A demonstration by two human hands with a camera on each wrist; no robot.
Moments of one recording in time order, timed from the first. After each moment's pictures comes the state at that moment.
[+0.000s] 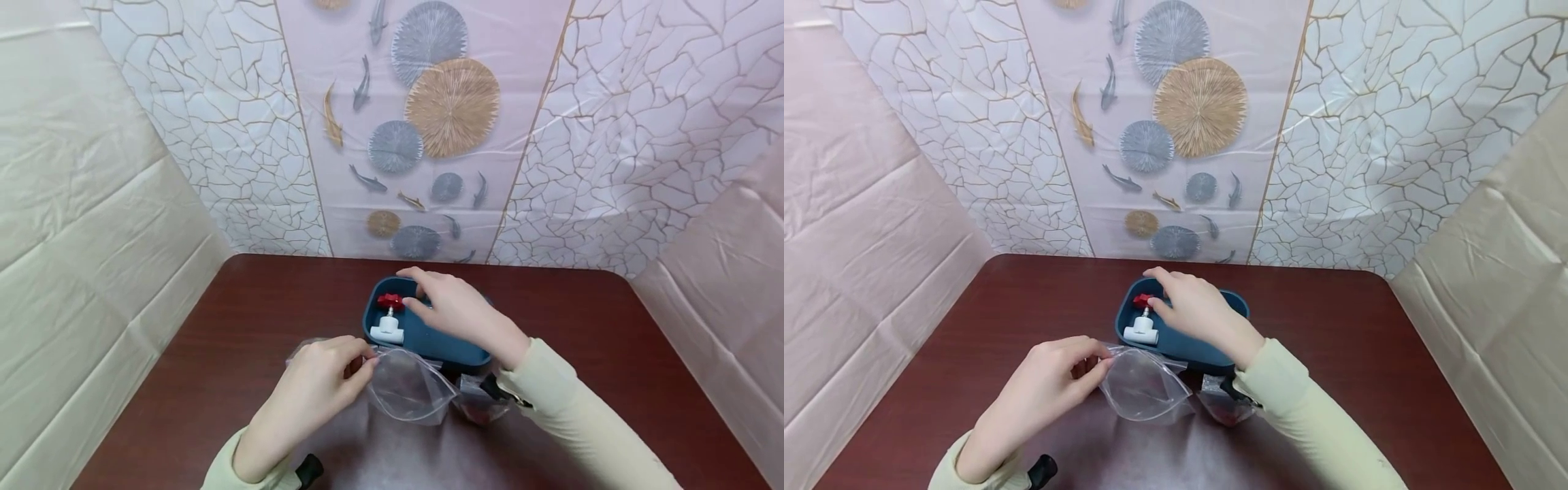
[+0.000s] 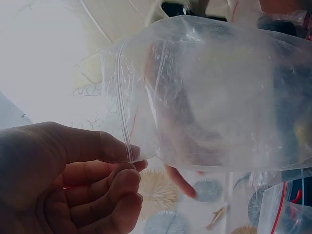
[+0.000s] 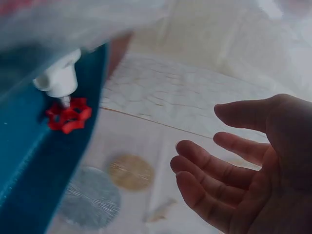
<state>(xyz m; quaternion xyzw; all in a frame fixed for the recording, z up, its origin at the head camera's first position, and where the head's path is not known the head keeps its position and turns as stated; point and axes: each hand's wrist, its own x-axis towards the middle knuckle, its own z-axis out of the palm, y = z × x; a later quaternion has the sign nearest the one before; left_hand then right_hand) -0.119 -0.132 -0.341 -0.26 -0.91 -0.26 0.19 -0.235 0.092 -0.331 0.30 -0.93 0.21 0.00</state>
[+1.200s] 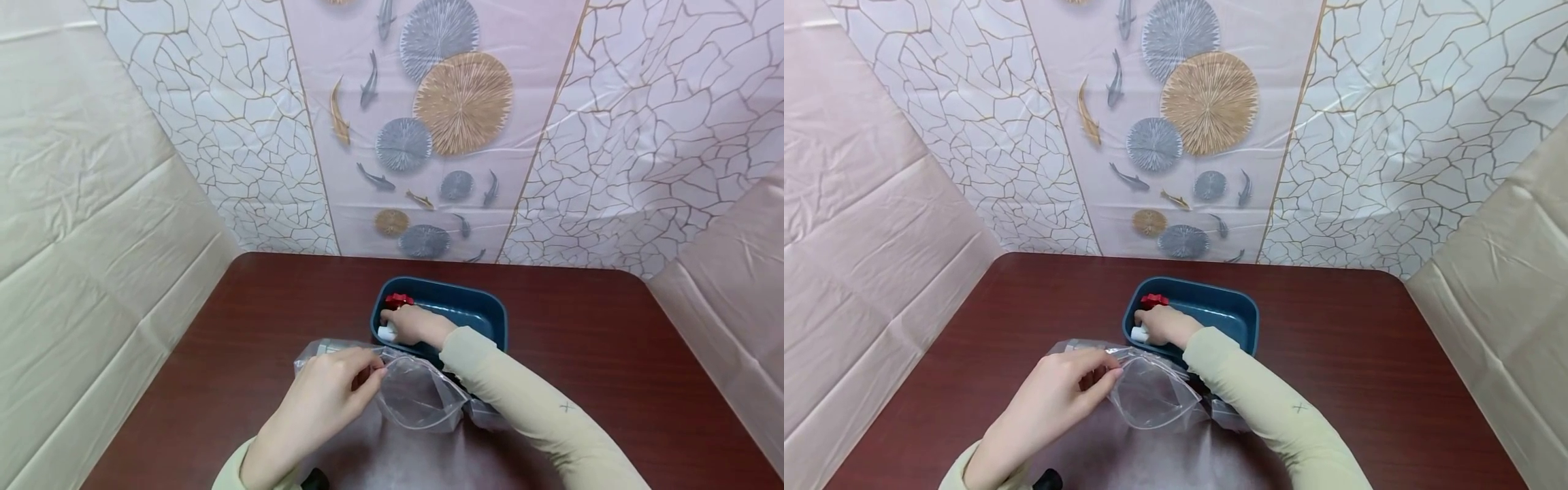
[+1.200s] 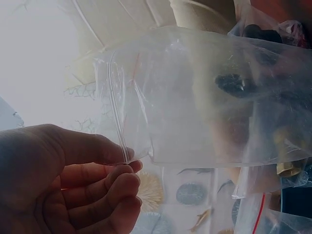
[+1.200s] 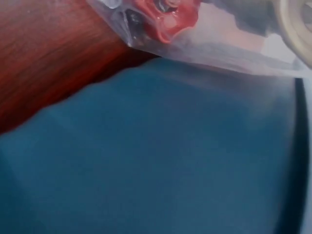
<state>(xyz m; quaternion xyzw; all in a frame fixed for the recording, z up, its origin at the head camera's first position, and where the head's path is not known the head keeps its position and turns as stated) -0.117 -0.133 -0.355 -0.26 -0.91 -0.27 0.18 -0.307 0.022 -0.442 0.32 -0.92 0.07 -0.20</state>
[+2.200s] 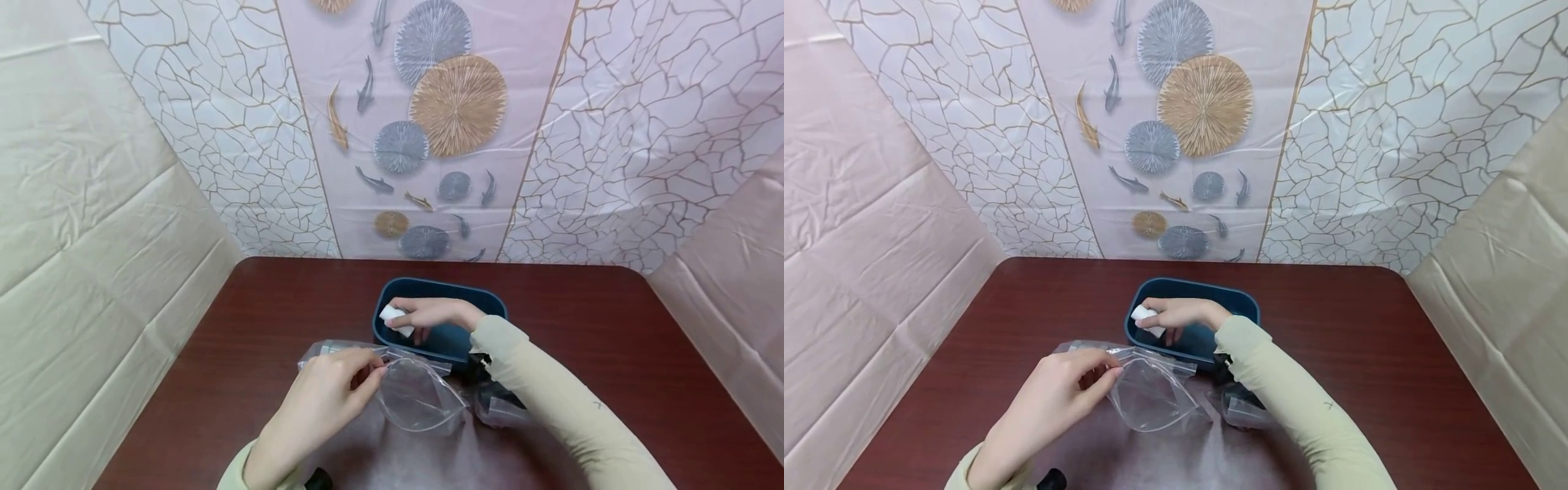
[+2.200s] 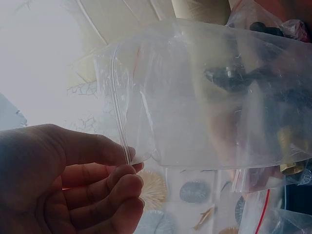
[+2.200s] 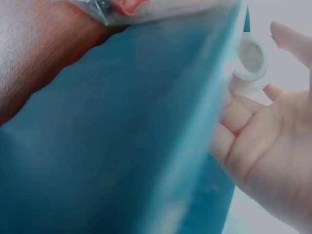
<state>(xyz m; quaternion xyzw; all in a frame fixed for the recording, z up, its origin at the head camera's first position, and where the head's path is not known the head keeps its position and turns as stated) -0.114 -0.133 -0.351 -0.25 -0.91 -0.26 0.18 -0.321 0.066 -0.423 0.29 -0.80 0.36 -0.38</state>
